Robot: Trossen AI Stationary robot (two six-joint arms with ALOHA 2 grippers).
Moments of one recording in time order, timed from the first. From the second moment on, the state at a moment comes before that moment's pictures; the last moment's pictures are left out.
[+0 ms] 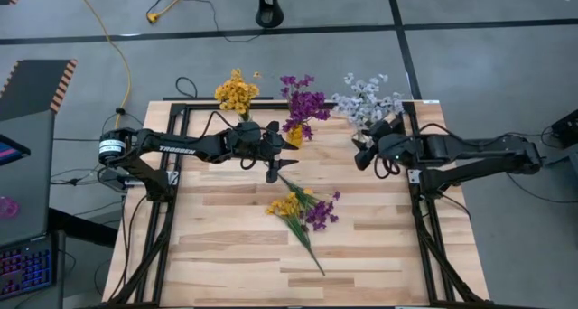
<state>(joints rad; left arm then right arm) 0.23 1.54 0.89 0.32 0.16 0.19 -0.01 0.89 0.82 -0.61 0.67 0.50</state>
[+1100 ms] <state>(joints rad) 0.12 1.51 0.89 0.21 0.19 0.08 0.12 0.89 1.02 -0.78 0.29 0.60</state>
